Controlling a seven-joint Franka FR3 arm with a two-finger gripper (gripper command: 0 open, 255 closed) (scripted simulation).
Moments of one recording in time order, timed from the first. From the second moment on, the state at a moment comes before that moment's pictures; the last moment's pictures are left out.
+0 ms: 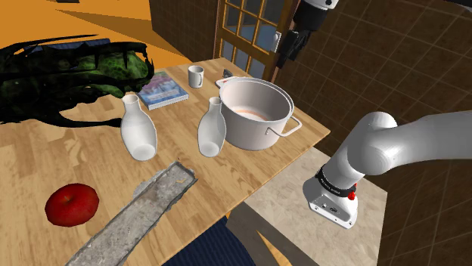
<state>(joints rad) 0.01 -0.81 0.05 -2.38 0.04 1.70 0.00</state>
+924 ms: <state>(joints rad) 0.06 -0.52 0.25 -2.40 0.10 2.00 0.18</state>
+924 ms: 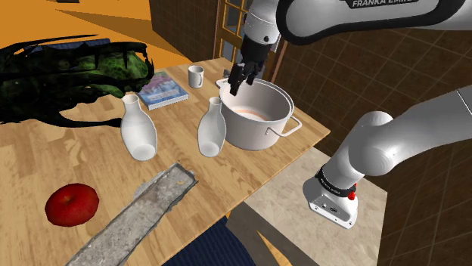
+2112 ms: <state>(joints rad) 0.06 -0.28 0.36 -2.41 0.06 2.24 0.30</state>
